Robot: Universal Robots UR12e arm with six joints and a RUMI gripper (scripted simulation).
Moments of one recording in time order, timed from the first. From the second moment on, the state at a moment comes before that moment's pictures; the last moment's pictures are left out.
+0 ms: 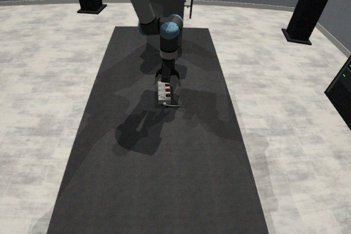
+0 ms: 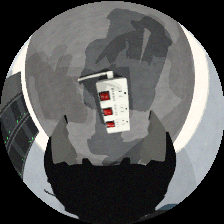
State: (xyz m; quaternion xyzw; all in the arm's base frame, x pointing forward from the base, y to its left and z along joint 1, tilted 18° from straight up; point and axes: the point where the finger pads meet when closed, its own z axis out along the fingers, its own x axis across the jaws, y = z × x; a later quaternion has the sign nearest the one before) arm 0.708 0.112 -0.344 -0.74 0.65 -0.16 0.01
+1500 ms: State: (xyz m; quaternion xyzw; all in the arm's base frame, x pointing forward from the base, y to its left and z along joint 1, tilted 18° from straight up) arm 0.710 0.111 -0.348 -0.78 0.61 -0.16 0.00
